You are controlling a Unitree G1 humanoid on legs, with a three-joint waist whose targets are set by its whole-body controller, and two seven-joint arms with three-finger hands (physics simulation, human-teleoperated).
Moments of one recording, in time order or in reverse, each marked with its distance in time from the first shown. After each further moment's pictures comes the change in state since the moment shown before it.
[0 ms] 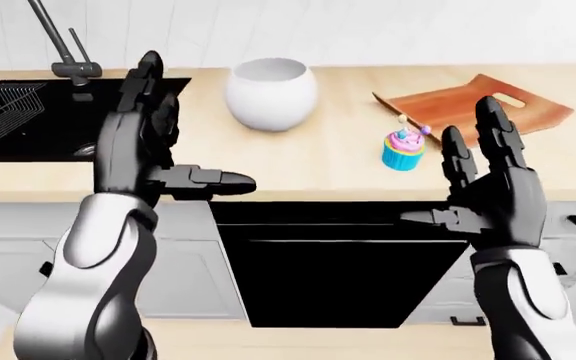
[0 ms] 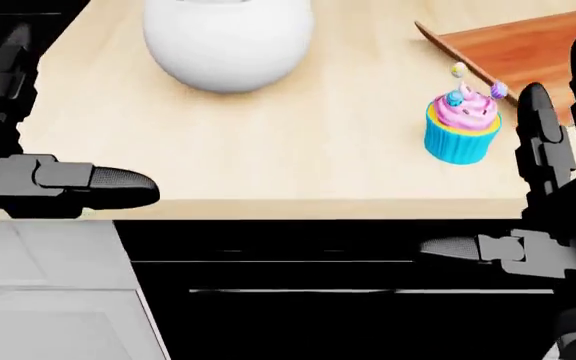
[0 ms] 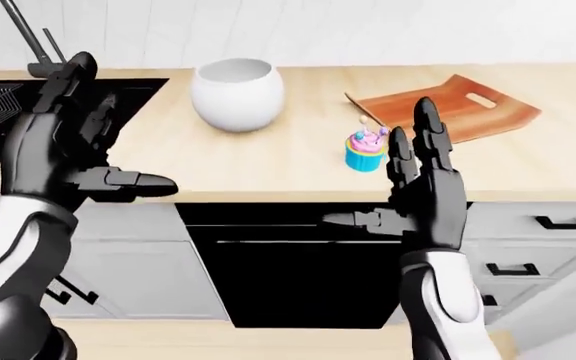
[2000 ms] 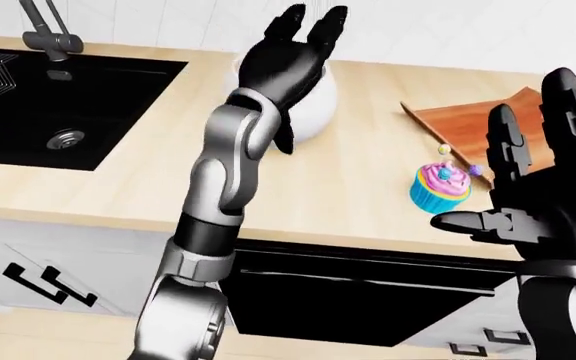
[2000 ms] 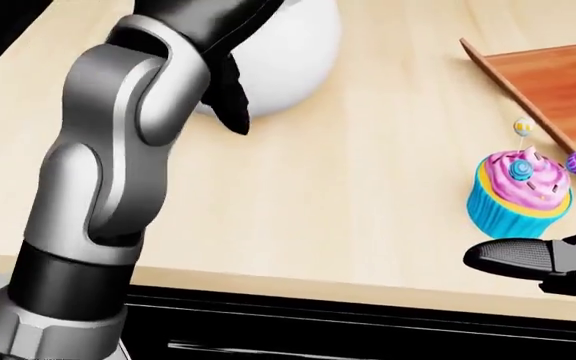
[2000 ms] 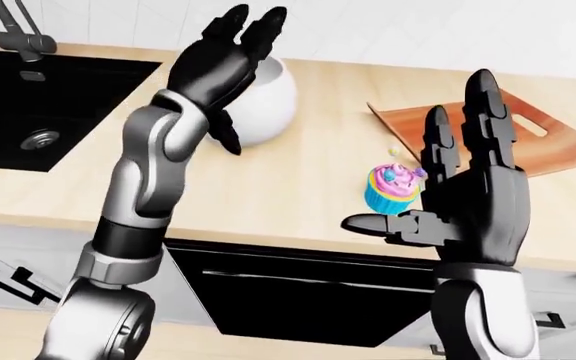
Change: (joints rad) left arm -0.483 -0.158 -0.293 0.989 1.418 -1.105 -0.485; right arm 0.001 -0.070 -0.125 -0.173 0.152 0.063 -0.076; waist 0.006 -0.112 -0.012
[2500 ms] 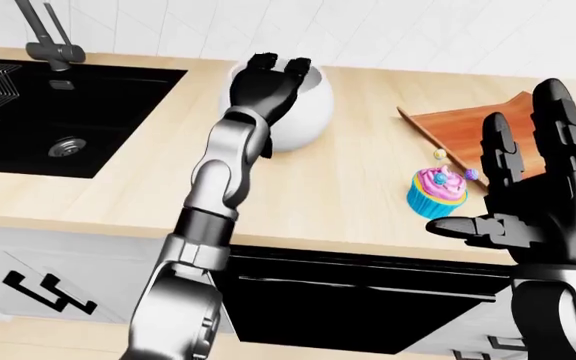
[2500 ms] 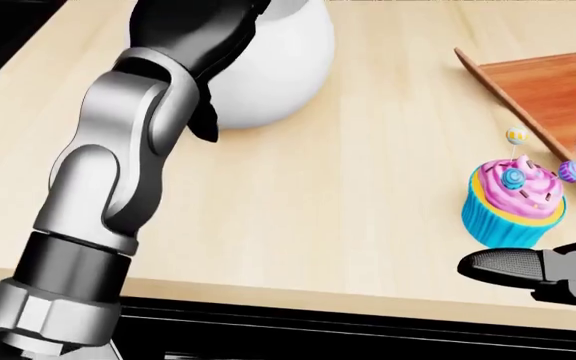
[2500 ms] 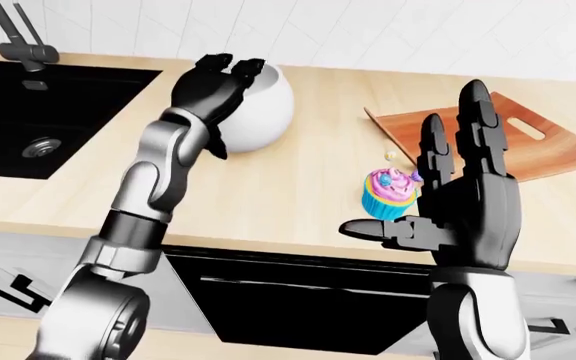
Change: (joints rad) left arm -0.016 0.029 0.018 0.278 0.152 -0.006 0.136; right arm 0.036 0.031 0.019 0.018 -0.040 -0.039 0.033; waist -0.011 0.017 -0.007
